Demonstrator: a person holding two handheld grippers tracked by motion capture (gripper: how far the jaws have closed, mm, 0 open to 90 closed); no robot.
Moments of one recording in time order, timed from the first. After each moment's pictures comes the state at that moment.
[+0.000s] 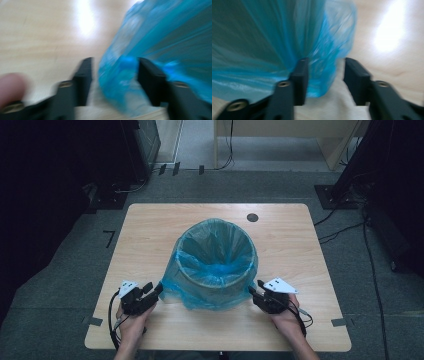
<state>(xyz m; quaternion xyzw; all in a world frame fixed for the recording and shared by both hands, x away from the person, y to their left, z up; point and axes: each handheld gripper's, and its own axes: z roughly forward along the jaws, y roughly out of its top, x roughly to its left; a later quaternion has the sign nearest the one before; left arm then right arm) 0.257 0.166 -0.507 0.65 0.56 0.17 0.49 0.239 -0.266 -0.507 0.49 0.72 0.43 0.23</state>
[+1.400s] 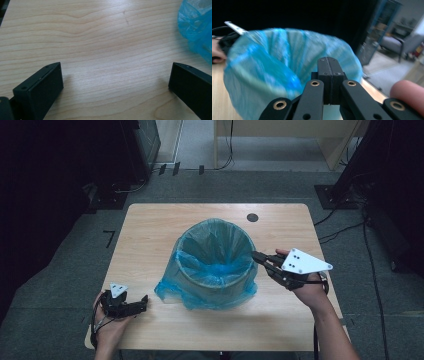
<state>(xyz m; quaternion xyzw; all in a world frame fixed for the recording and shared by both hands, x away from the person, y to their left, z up) 0.258 0.207 -0.519 0.73 0.57 0.24 0.30 0.257 -0.282 -0.360 0.19 0.75 0.57 0.28</state>
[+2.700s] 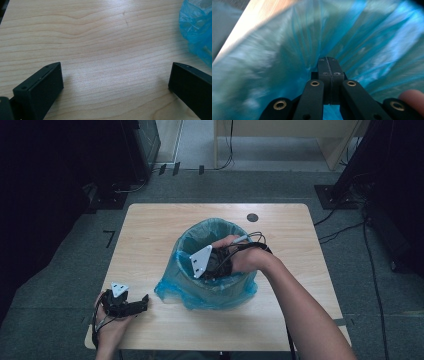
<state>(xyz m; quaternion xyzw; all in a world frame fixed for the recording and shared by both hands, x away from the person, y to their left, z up) 0.259 0.206 -0.519 0.72 0.58 0.24 0.30 0.315 -0.113 -0.355 -0.13 0.95 0.27 0.11</state>
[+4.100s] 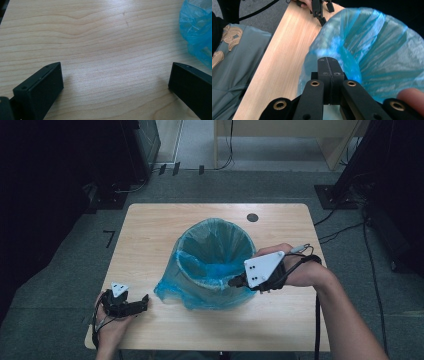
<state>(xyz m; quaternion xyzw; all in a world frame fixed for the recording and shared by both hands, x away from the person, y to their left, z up) 0.260 0.206 -0.519 0.72 0.58 0.24 0.30 0.257 -0.225 -0.315 -0.09 0.91 0.38 0.12</state>
